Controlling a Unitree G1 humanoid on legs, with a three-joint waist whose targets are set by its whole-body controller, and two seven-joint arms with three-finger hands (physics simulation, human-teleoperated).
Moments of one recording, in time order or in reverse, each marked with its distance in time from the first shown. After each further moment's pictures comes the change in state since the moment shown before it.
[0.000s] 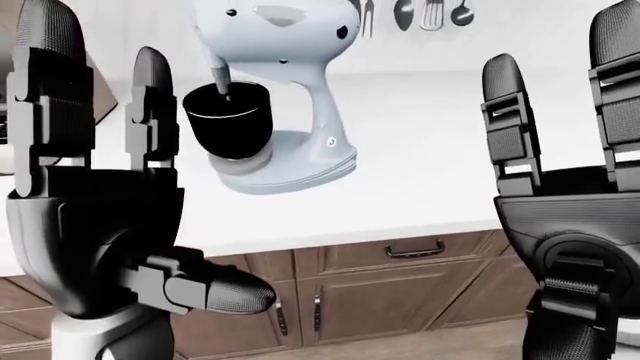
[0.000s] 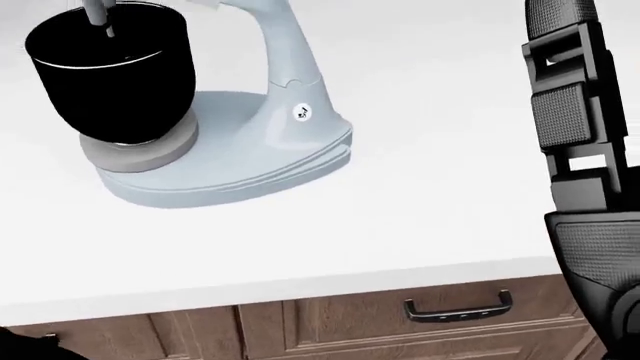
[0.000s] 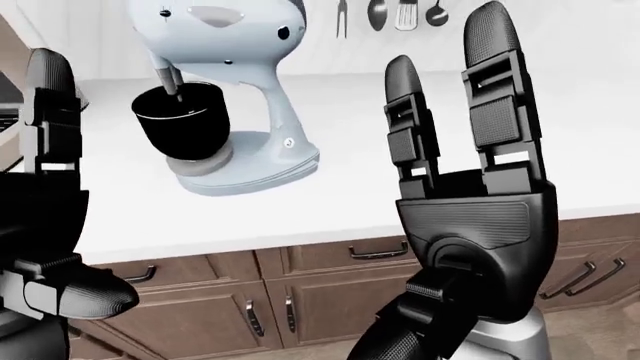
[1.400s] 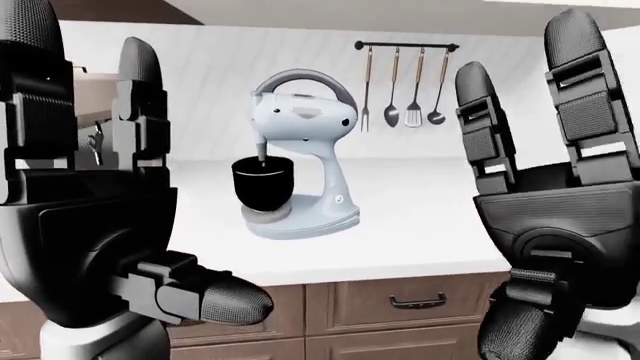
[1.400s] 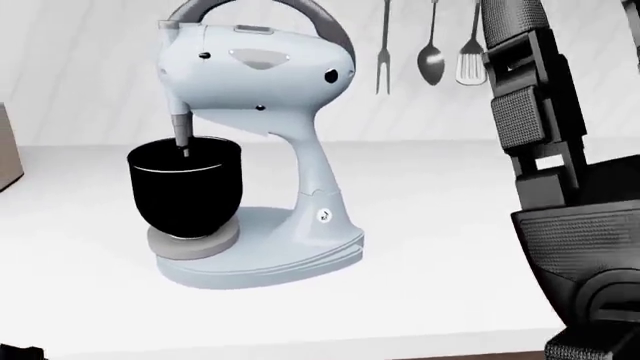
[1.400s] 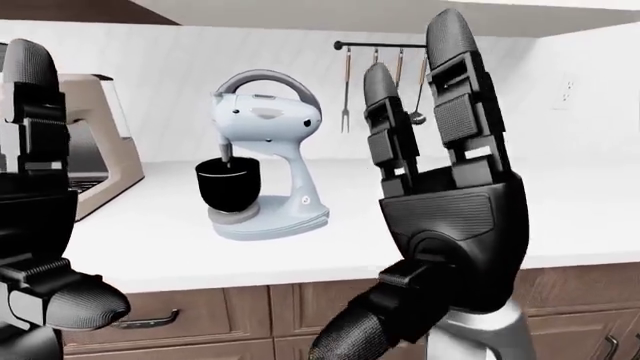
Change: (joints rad) left arm 0.000 0.004 0.005 -0.016 0.000 -0.023 -0.003; right arm -0.055 0.054 0.003 -0.020 -0.052 0.163 -0.025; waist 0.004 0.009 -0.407
